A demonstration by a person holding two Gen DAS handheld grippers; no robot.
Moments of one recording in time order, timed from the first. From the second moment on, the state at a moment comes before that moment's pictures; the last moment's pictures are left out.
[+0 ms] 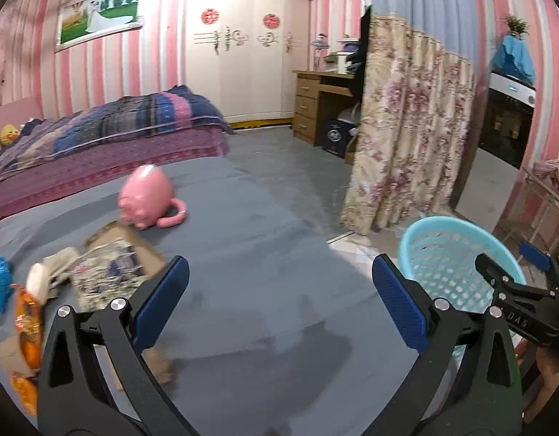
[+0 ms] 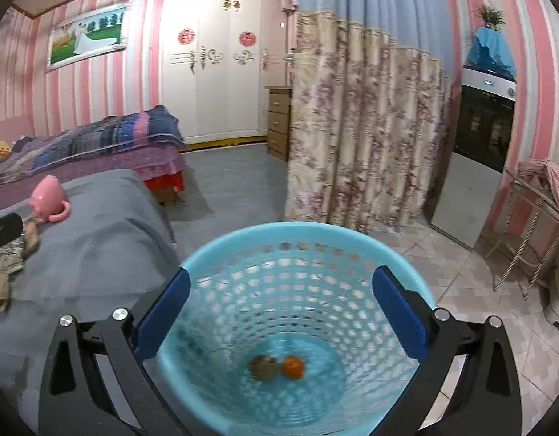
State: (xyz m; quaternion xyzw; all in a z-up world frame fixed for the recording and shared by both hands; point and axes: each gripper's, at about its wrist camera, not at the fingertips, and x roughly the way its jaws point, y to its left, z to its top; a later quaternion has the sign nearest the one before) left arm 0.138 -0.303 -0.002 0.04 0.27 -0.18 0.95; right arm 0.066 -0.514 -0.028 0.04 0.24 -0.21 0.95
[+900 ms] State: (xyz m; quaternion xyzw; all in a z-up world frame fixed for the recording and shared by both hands) left arm 0.126 -0.072 -0.003 0.03 0.28 -0.02 0.96; right arm 0.123 -0.304 -0.017 0.00 0.26 -0.05 0.97
